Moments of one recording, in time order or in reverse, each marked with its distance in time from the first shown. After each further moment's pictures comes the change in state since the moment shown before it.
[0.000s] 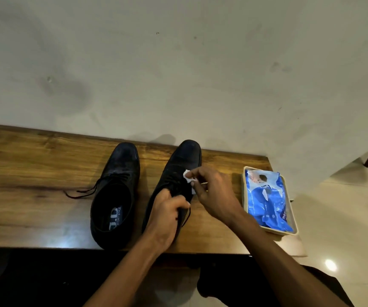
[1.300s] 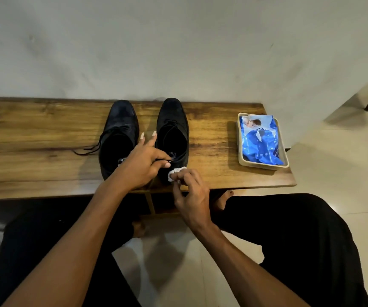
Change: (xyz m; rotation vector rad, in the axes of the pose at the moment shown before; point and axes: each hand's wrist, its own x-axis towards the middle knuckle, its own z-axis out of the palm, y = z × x) left_hand -0.019 0.036 -0.060 1.404 -0.343 0.381; right_hand -0.130 -0.024 0.106 0.246 0.438 -0.022
